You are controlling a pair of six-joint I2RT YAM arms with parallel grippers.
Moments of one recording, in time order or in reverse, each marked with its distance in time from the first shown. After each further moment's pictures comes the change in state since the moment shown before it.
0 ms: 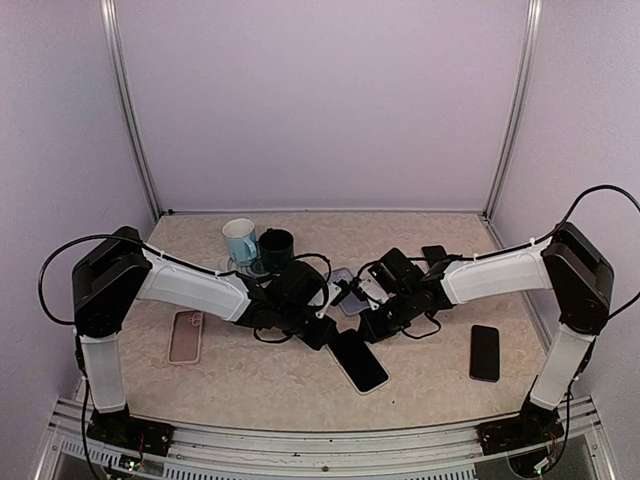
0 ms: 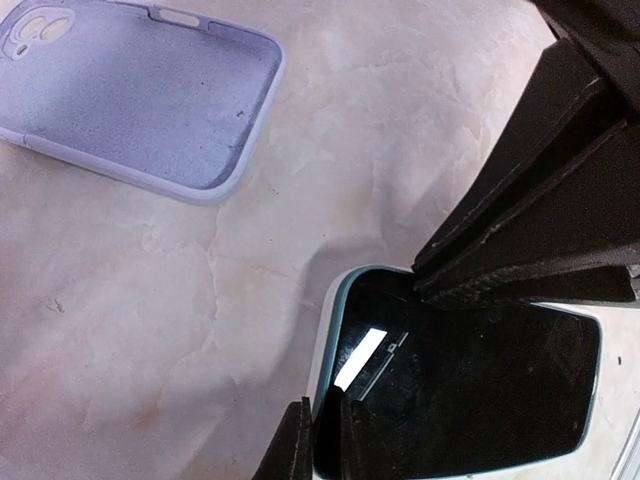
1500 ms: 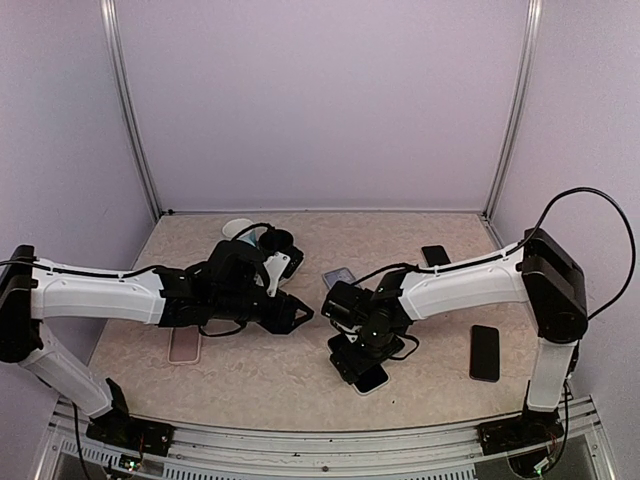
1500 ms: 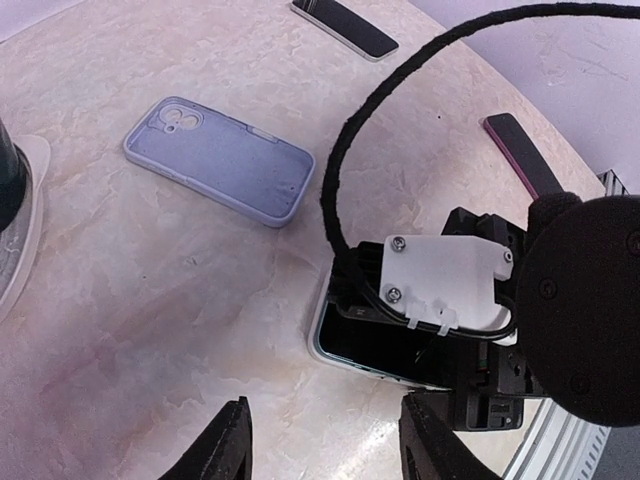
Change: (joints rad) left arm 0.028 -0.513 -0.283 0.050 -0.077 -0.089; right arm 0.252 0.132 0.239 -0.450 0.292 0.119
